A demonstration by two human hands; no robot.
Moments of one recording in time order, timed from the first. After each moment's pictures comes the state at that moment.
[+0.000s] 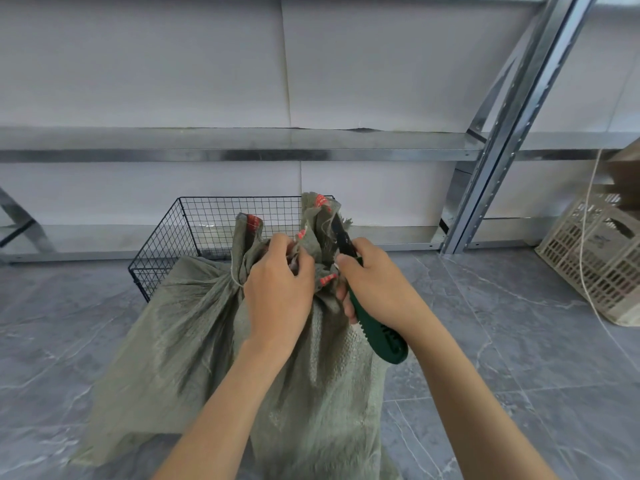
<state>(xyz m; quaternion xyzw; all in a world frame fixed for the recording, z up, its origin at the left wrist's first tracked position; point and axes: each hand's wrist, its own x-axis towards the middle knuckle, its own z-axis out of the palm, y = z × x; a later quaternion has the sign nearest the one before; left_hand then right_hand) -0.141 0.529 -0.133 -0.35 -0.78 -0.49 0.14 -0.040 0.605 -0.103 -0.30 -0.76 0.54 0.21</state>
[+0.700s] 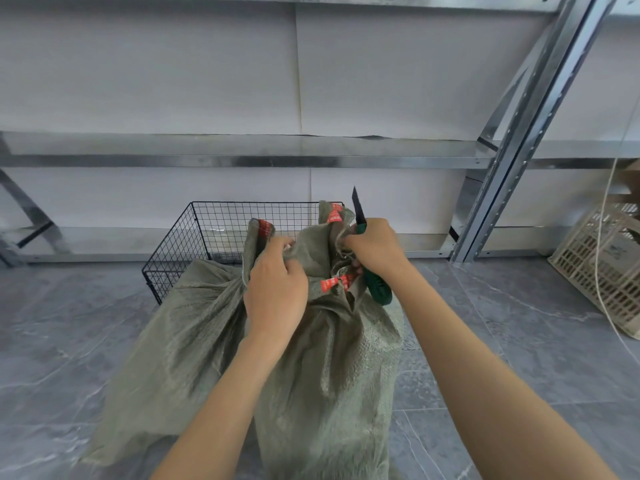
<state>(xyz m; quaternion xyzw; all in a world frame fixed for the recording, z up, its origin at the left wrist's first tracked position) -0.158 0.523 -0.127 -0.30 -0.82 -0.49 -0.01 -0.093 0.664 -0.102 -0.39 -0.79 0.41 0.23</state>
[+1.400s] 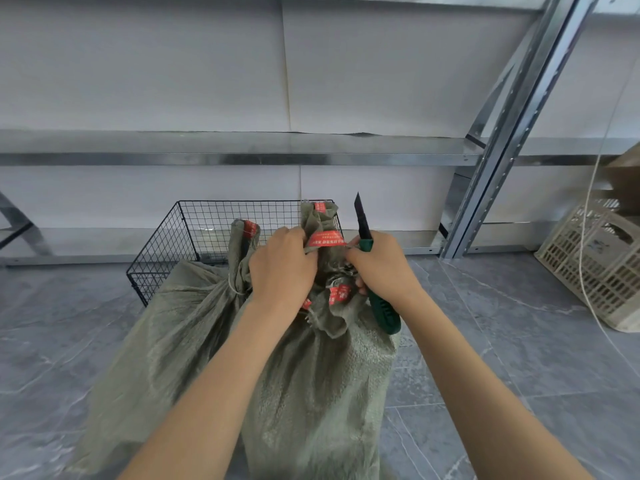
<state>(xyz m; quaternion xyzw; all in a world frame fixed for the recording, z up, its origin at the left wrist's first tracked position) -0.168 0.559 -0.115 -0.40 -0.87 -0.28 0.10 -0.060 0.647 -0.110 -0.37 -0.76 0.47 0.25</state>
